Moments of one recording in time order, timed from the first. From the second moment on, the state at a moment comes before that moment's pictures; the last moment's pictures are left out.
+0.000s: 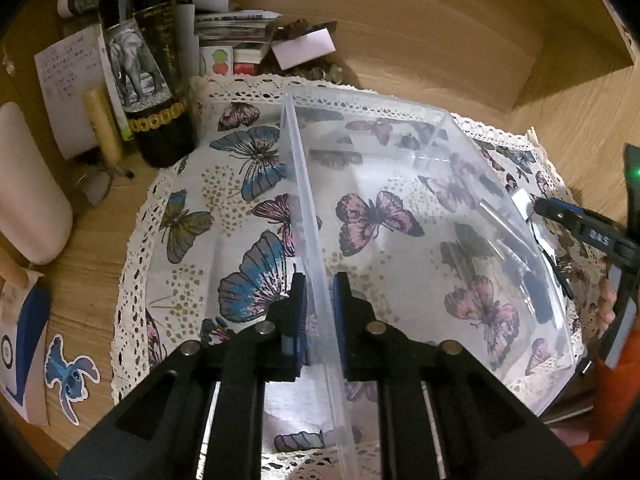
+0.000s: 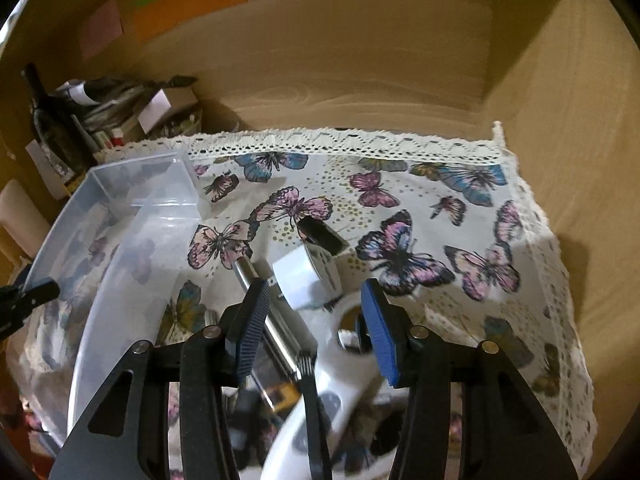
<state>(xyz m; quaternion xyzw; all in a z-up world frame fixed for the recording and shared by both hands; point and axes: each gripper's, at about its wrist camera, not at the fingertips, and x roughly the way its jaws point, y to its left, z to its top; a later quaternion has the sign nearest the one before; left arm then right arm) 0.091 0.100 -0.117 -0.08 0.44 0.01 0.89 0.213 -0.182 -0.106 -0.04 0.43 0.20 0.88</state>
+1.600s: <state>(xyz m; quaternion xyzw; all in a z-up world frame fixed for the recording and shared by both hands) 0.091 0.100 -0.119 -0.06 0.44 0.00 0.90 0.170 -0.053 -0.067 -0.09 0.38 0.34 0.86</state>
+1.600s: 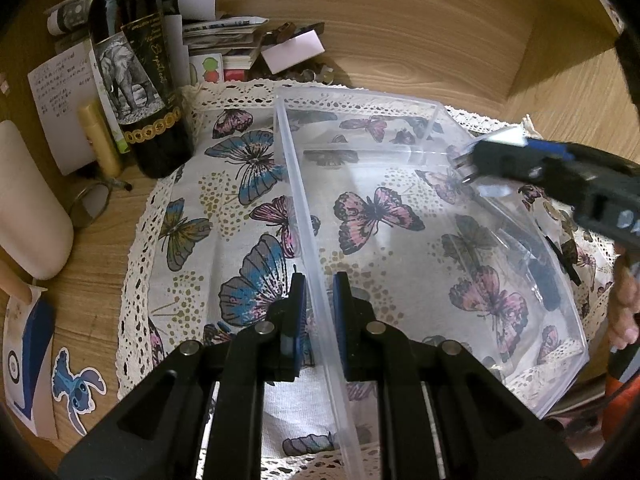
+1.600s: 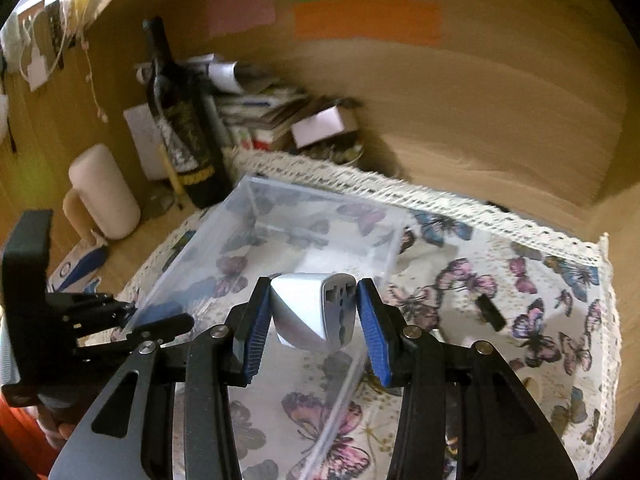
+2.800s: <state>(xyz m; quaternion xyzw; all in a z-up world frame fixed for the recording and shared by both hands) 0.093 0.101 -0.120 -0.06 0.44 0.00 0.90 0.165 -0.122 -0.039 -0.08 0.35 0.23 0.90</state>
